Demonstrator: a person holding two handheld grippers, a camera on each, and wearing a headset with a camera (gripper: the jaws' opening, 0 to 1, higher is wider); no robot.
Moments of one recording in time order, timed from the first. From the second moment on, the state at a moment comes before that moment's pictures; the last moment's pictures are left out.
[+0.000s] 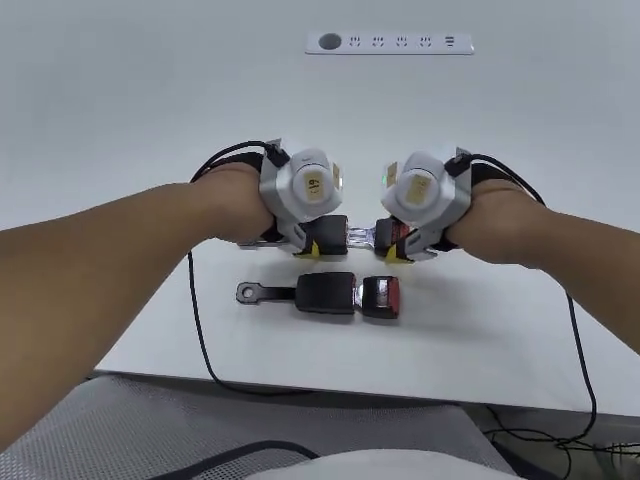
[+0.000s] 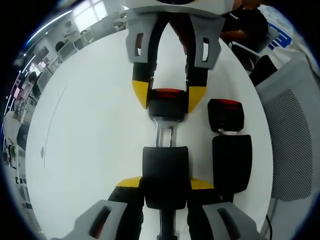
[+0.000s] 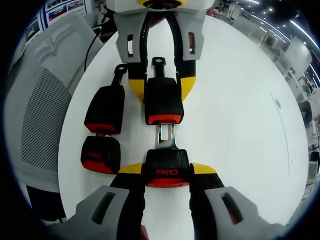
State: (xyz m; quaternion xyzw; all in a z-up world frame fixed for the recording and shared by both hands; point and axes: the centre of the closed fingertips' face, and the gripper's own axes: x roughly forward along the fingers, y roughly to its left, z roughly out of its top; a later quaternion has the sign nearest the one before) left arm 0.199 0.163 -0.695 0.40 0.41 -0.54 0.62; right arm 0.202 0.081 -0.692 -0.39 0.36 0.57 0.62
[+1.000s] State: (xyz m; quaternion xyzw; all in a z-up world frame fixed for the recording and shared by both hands) left arm 0.195 0.163 -0.692 0.40 0.40 -0.55 0.62; right arm 0.198 0.109 -0.689 -0.36 0.31 0.61 0.63
